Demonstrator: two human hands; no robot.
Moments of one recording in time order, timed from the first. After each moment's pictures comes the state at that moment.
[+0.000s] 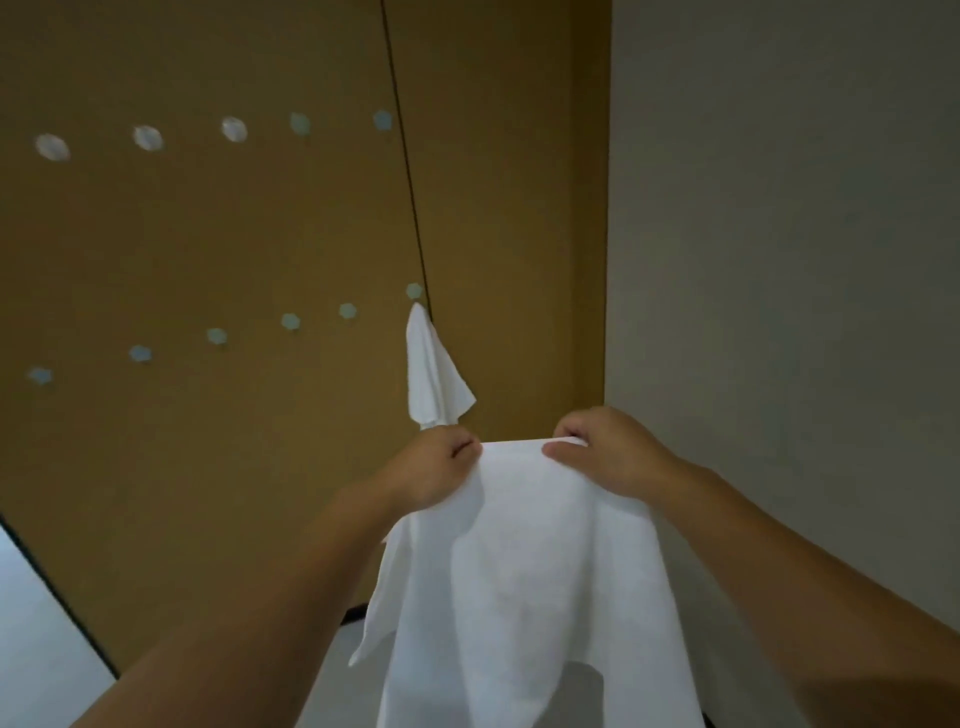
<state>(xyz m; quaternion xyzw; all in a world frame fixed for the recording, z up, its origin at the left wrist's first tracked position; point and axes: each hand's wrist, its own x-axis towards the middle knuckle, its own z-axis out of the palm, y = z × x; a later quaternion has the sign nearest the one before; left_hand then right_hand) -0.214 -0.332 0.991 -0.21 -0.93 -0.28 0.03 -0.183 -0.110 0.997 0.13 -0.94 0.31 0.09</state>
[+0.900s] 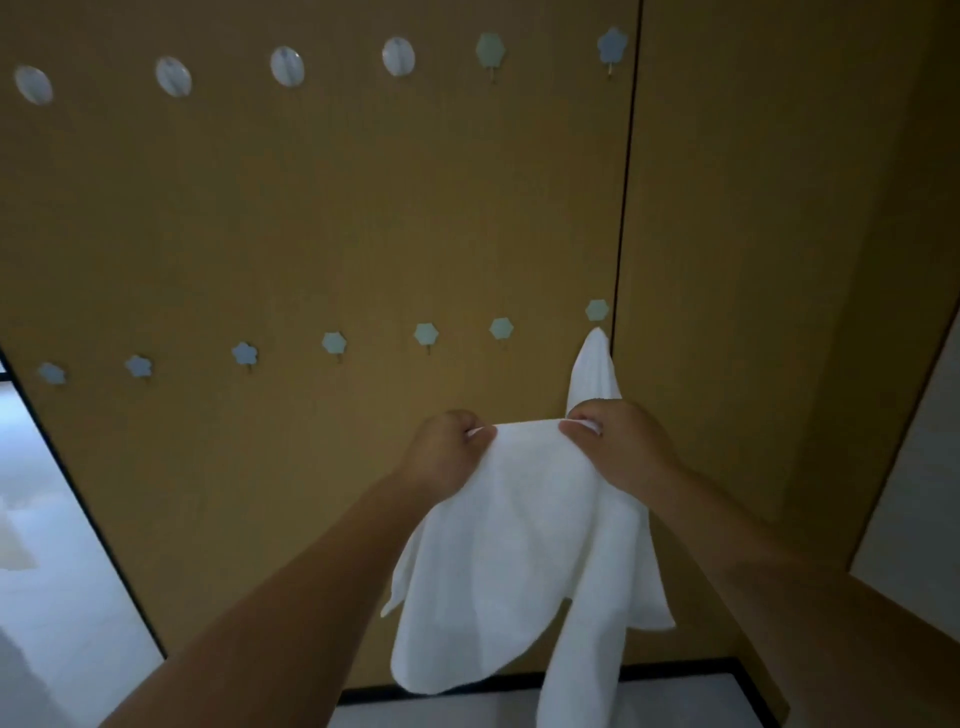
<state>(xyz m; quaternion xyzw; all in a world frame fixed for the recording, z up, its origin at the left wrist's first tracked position) -0.558 -0.592 0.974 -0.03 -0.93 -0.33 0.15 -0.588 -0.382 0.976 0.18 -0.92 0.31 0.16</state>
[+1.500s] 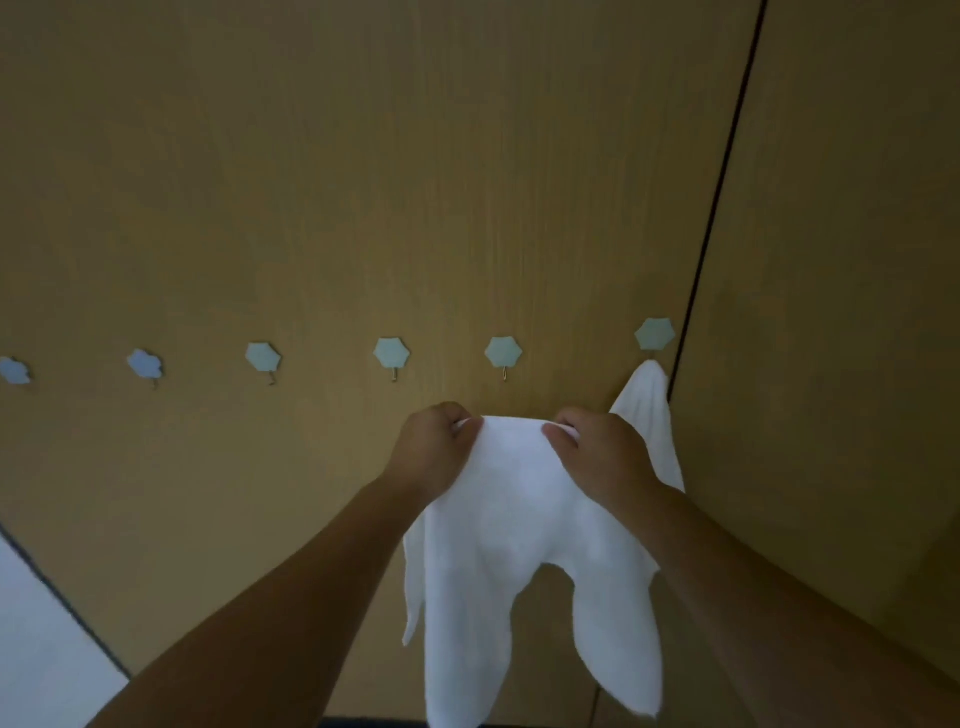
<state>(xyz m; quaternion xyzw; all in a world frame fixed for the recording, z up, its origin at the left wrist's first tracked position) -0.821 -0.610 0.944 0.06 -0.92 -0.34 0.19 -0.867 -0.419 0.938 0.22 -0.92 0.29 0.13</state>
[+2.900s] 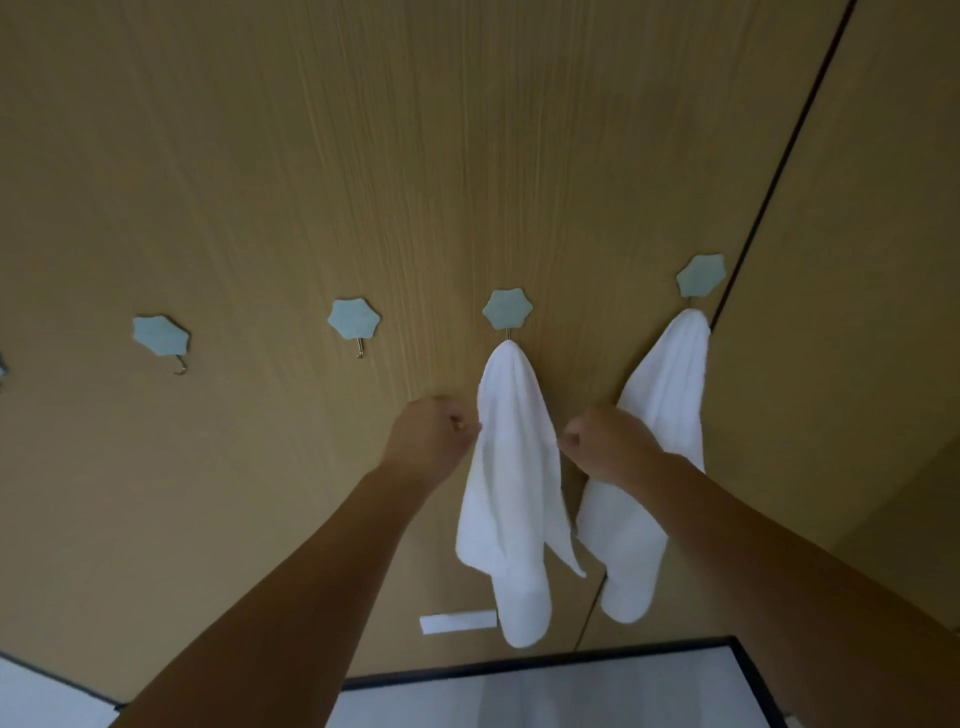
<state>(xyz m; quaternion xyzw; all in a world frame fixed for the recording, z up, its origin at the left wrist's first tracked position) -0.917 -0.658 0.870 0.02 -0.95 -0.30 0.10 -0.957 -0.446 0.864 0.14 -0.98 0.12 -0.05</state>
